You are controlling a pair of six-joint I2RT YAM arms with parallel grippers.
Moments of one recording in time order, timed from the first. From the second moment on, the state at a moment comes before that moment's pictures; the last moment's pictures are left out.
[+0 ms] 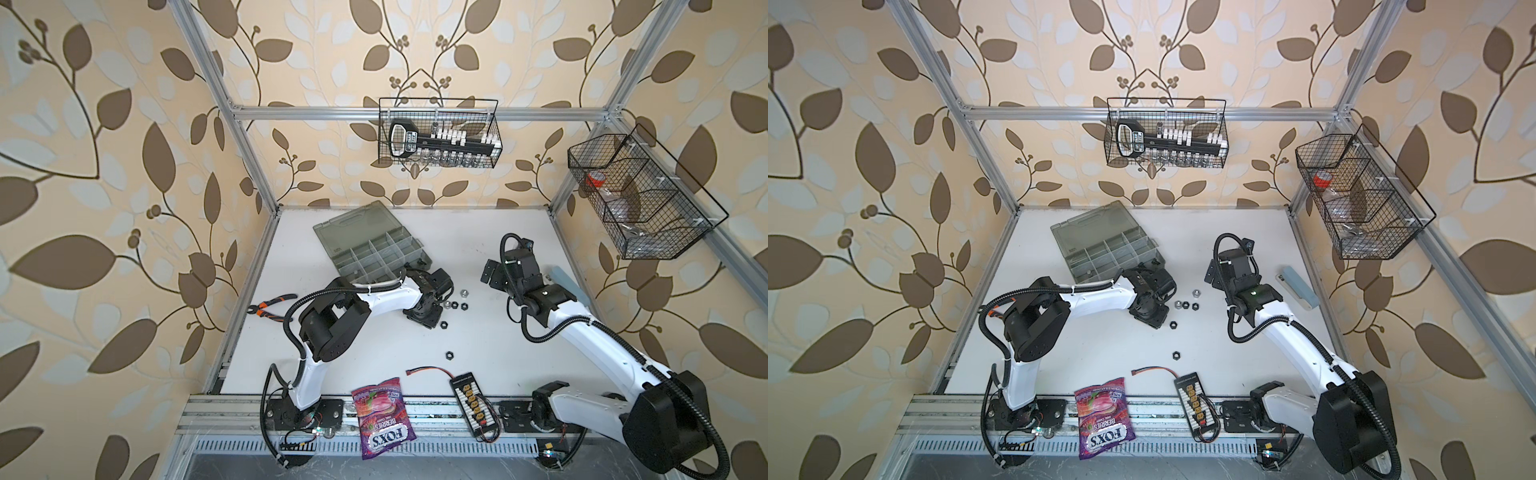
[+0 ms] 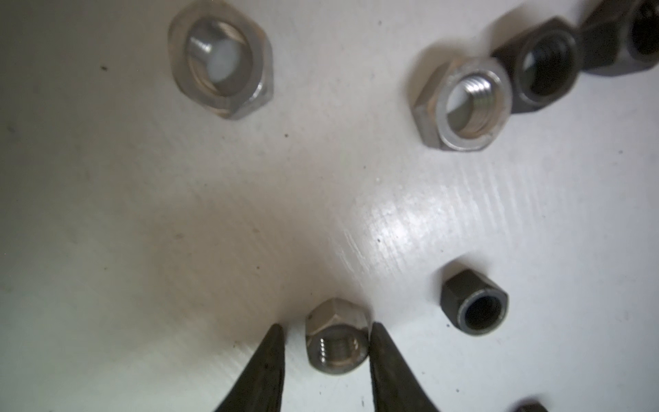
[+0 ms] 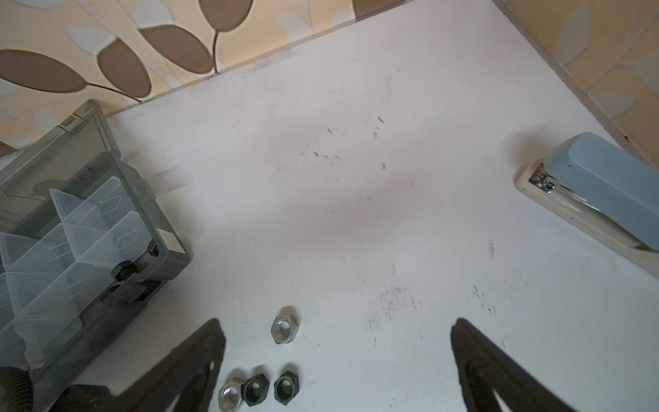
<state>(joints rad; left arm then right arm) -0.89 2.01 1.40 -0.73 0.02 -0.43 0.32 1.18 0.82 -0.40 0.39 0.58</state>
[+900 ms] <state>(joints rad) -0.92 2.06 1.47 -0.79 -0.07 -0.42 0.32 1.18 0.82 -0.40 0.39 0.58</state>
